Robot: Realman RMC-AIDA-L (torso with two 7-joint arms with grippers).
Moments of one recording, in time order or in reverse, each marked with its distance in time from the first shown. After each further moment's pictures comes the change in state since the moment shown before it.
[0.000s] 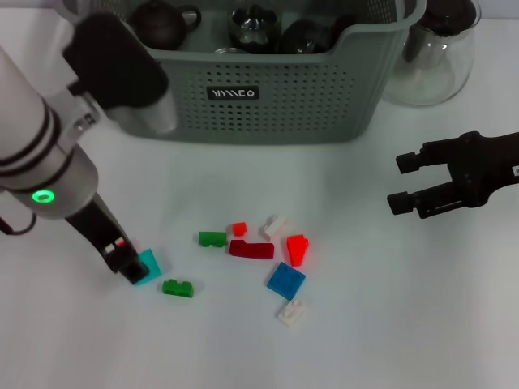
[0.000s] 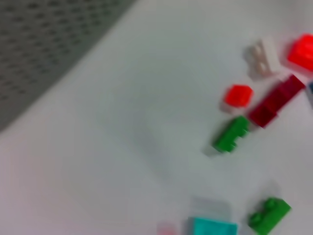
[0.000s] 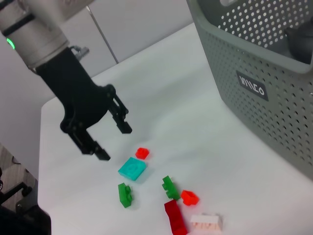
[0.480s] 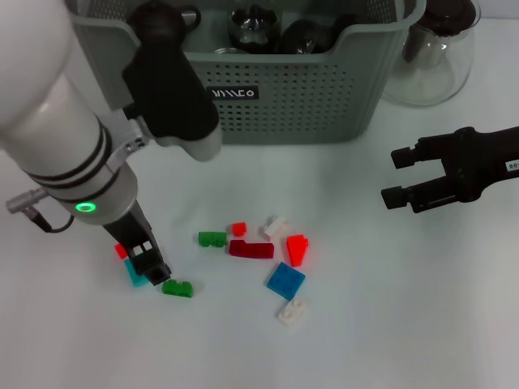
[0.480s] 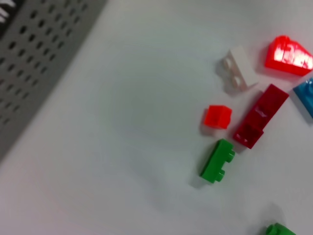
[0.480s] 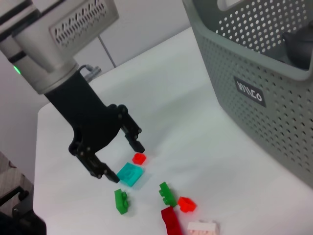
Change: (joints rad) left arm -0.019 0.000 0.141 -0.079 0.007 -0.123 0.034; right arm 0.008 0.008 0.005 0.003 0.001 0.017 0.005
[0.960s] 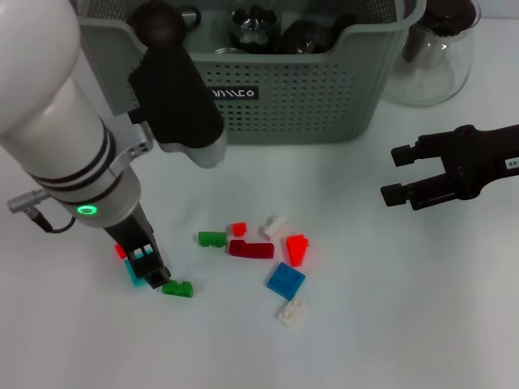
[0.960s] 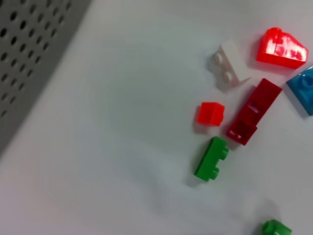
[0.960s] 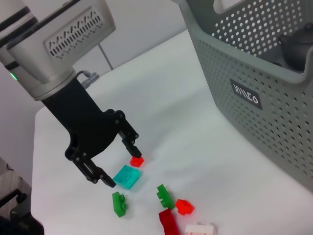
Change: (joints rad) left arm -0.003 0.000 0.016 0.005 0.001 0.009 0.022; right arm 0.002 0.000 0.005 0.000 0.000 0.003 0.004
